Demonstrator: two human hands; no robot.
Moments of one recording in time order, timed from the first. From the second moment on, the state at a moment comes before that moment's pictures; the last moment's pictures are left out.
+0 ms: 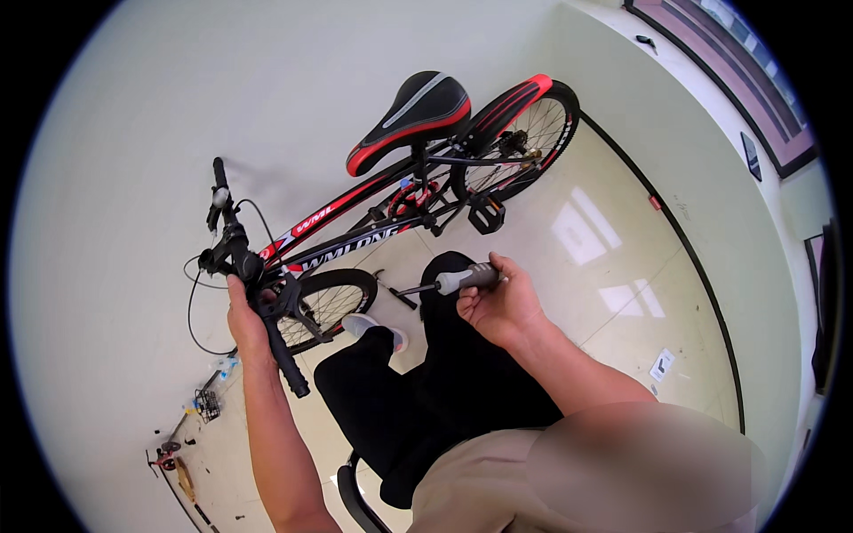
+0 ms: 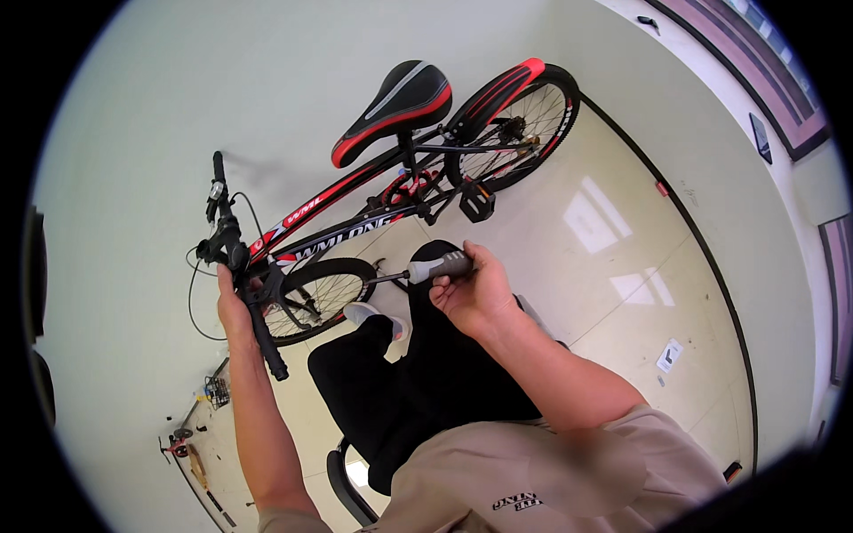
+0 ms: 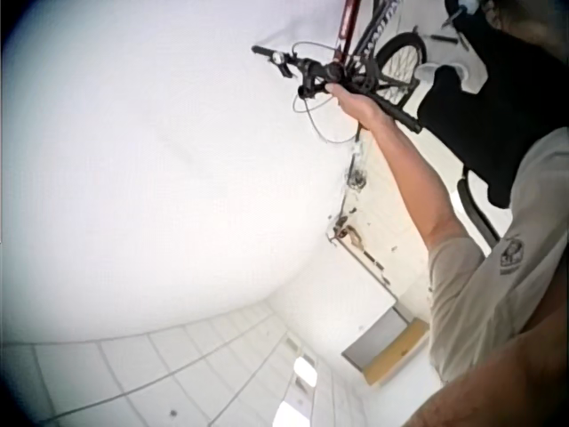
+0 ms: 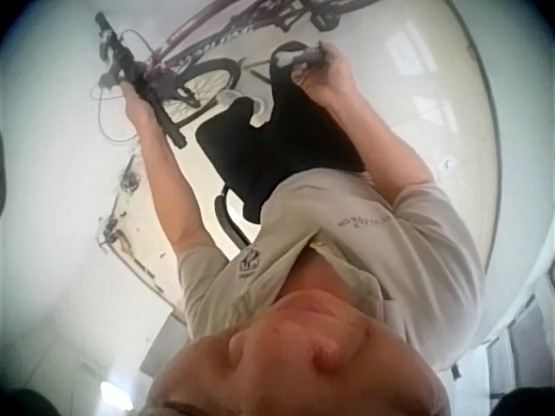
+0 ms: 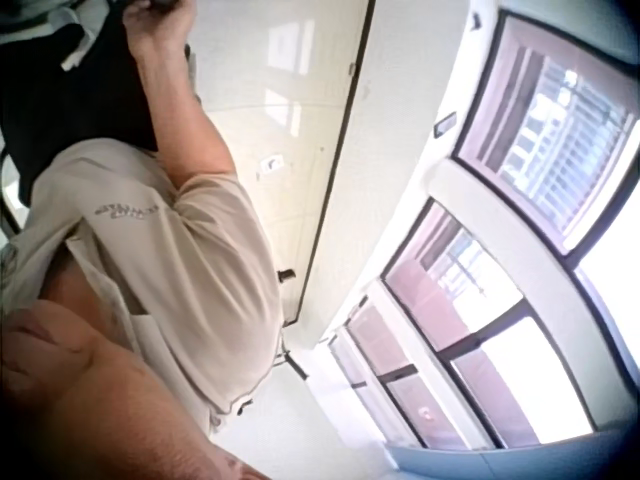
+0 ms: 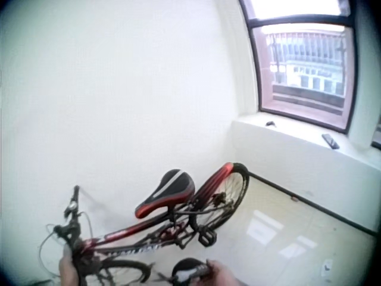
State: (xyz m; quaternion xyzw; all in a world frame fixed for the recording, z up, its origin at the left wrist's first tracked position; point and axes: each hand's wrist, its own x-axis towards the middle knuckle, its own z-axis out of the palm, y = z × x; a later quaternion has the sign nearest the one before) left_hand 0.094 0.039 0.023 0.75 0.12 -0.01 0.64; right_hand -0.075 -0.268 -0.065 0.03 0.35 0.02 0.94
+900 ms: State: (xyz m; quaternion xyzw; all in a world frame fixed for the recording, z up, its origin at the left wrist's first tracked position) left_hand 0.083 0.030 0.034 0.79 0.14 -0.02 0.60; right_hand -0.078 -0.268 -0.067 0.03 0.35 0.00 0.94
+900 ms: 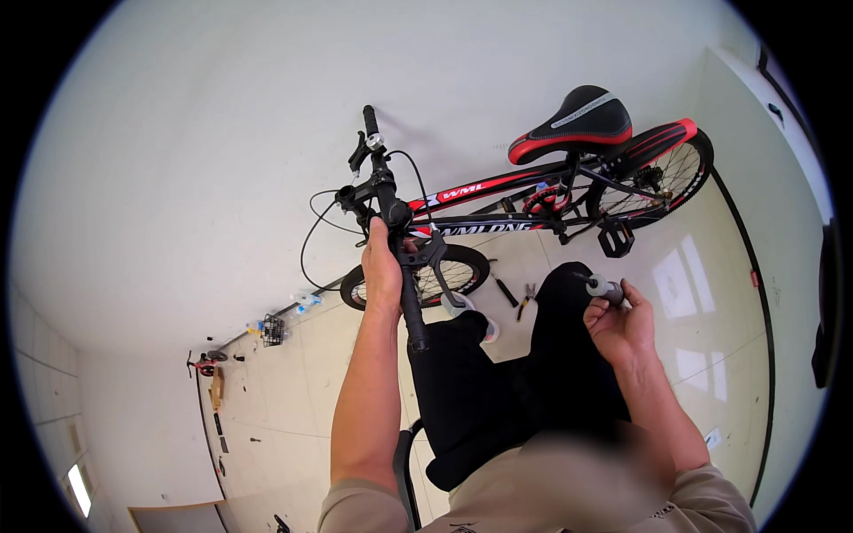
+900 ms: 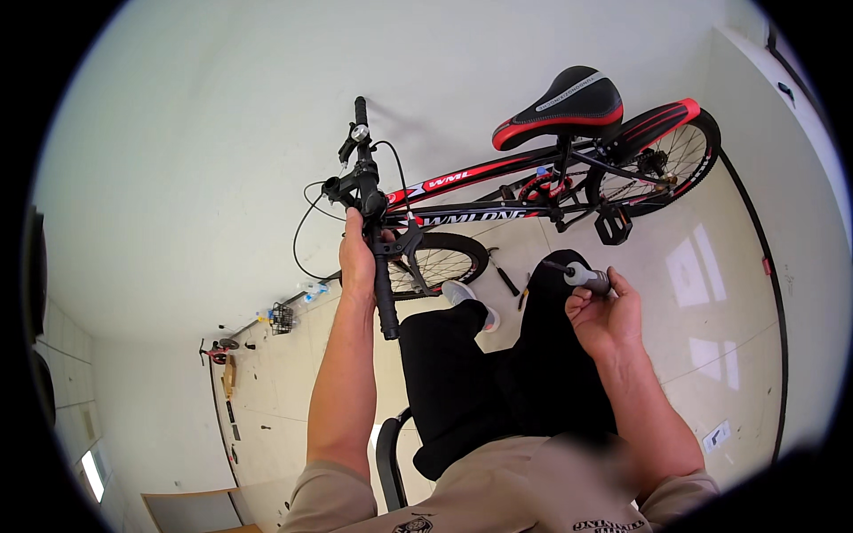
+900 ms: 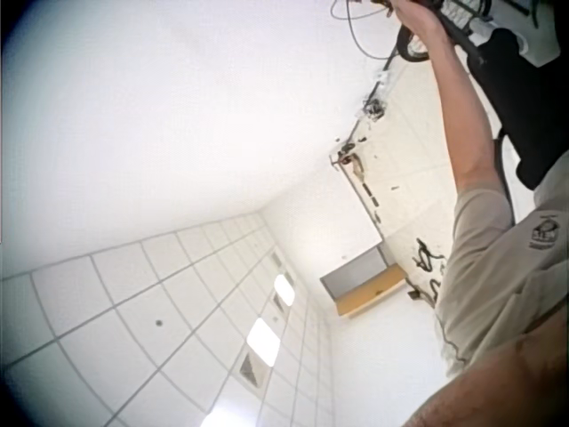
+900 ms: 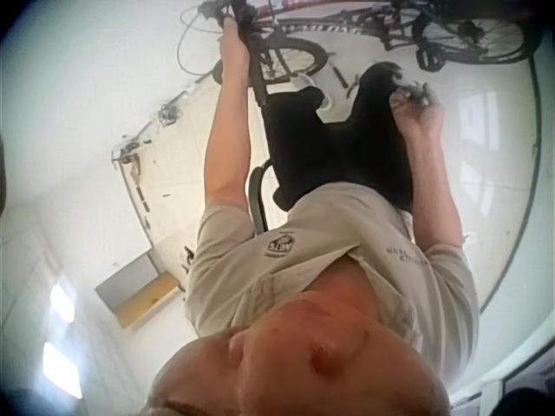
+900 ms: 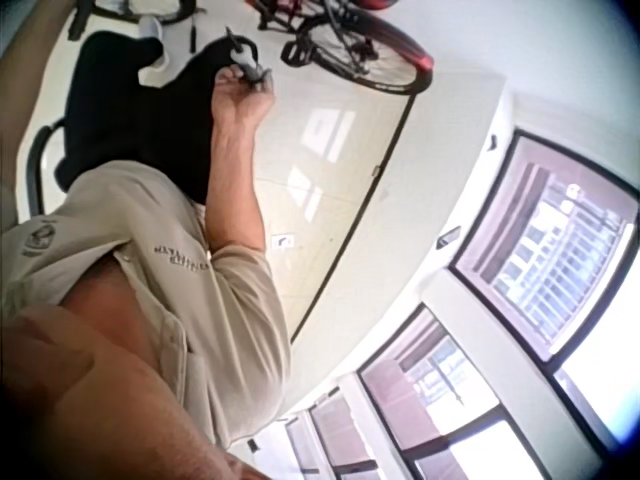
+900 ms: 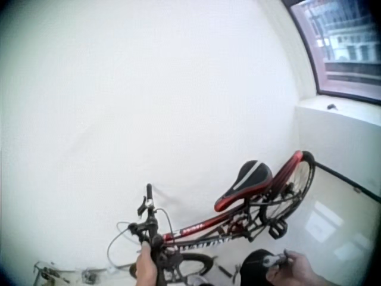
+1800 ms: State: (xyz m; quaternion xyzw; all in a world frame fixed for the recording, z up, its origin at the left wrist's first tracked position) left_hand 0.098 0.036 0.022 0.77 -0.08 0.13 0.63; right_hand -0.071 -0.261 -0.066 -0.10 0.29 -0.02 0.95
